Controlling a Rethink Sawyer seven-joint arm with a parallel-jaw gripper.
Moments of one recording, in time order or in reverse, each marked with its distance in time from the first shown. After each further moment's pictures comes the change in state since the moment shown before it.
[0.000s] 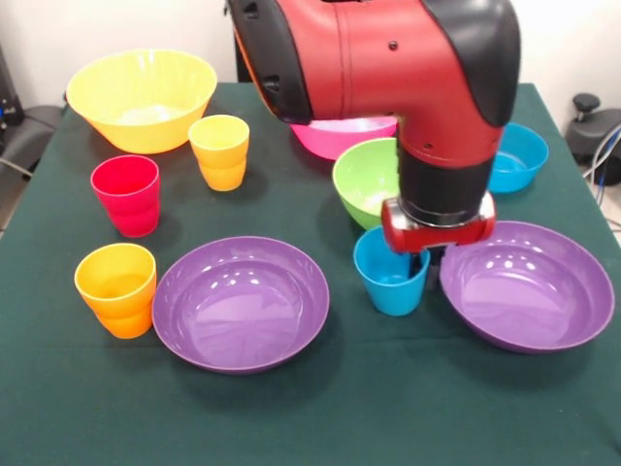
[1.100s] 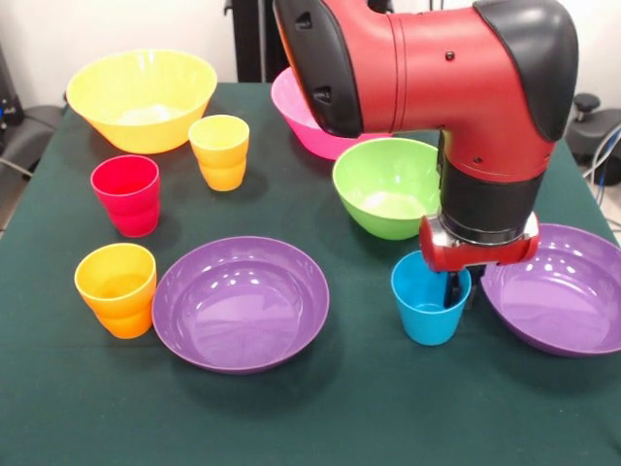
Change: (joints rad) arm 0.077 0.044 -0.055 -0.096 0.070 0.000 0.024
